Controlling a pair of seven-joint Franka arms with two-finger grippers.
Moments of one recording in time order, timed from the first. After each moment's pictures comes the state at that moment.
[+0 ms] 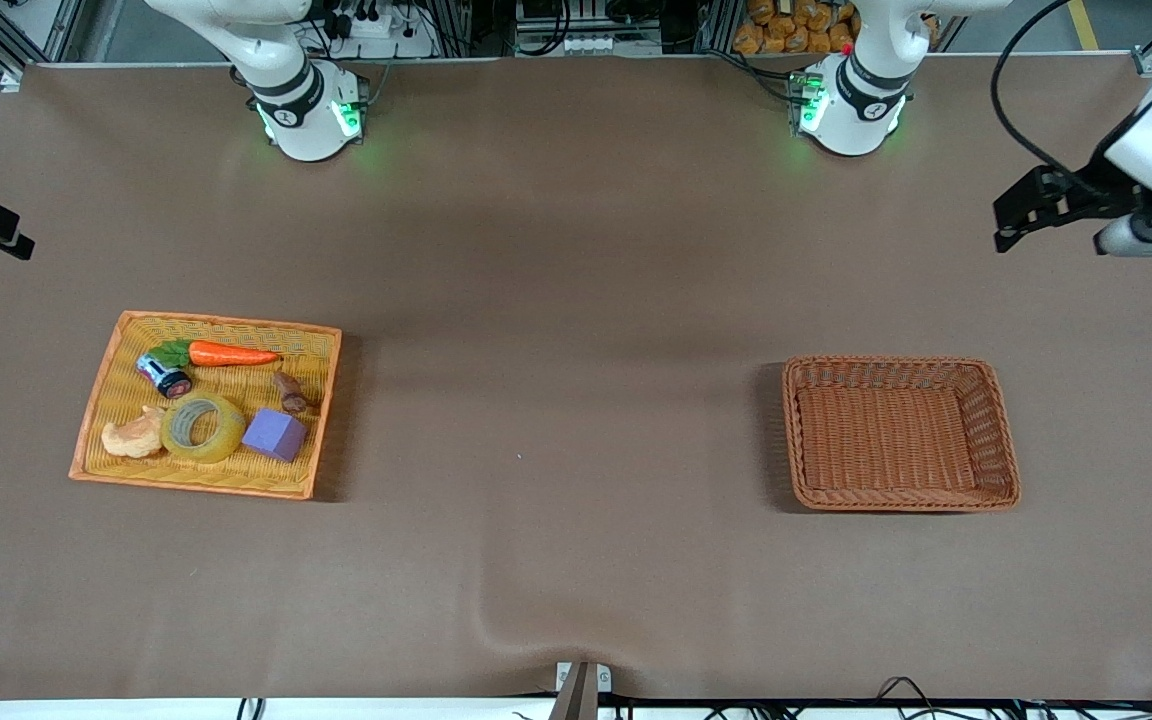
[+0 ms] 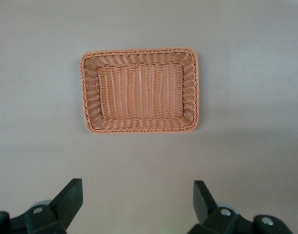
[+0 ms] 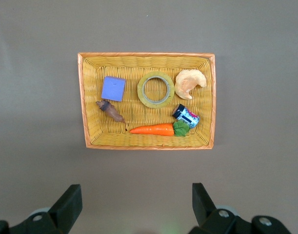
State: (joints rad) left arm -0.14 0.01 -0.03 -1.49 0.03 1.51 -0.10; right arm -0.10 0.03 -0.01 -1.44 0.00 1.42 -0.02
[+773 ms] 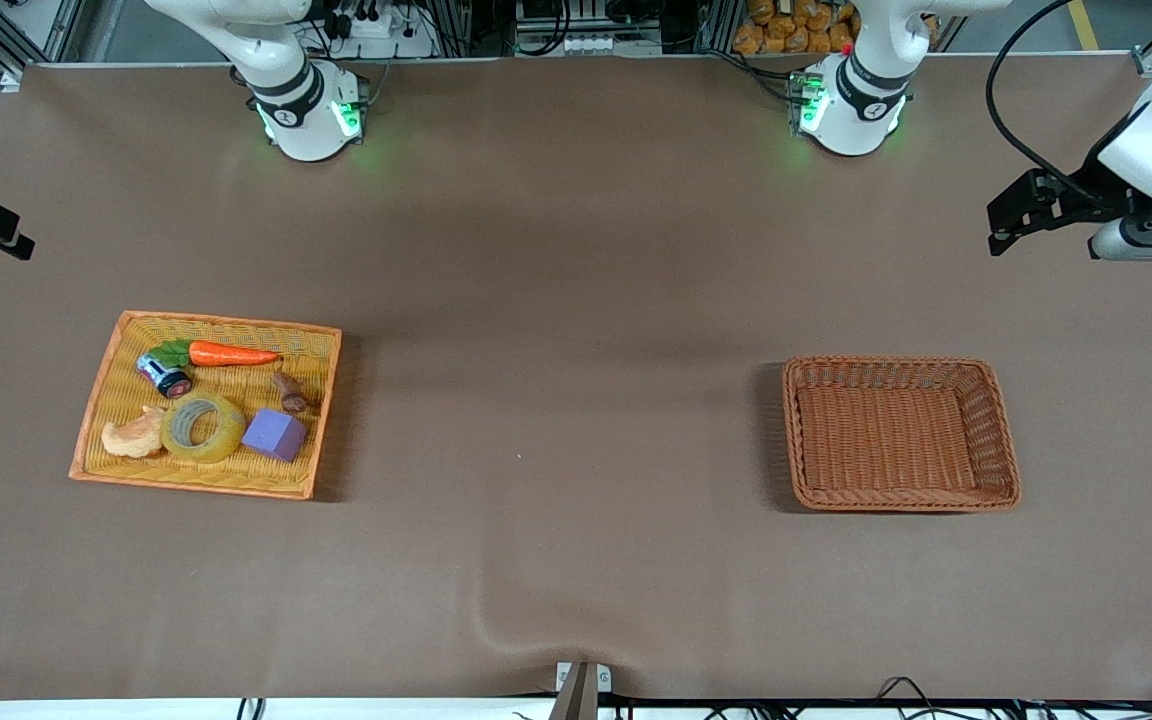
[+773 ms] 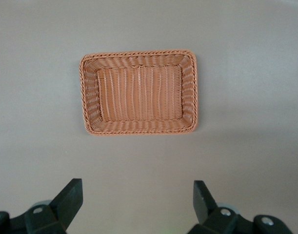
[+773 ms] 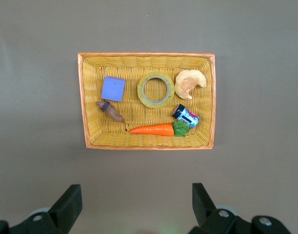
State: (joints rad) left arm -0.13 0.01 -0.04 -1.47 0.03 1.50 -0.10; right arm -0.10 0.03 -0.01 -1.44 0.00 1.42 -0.02
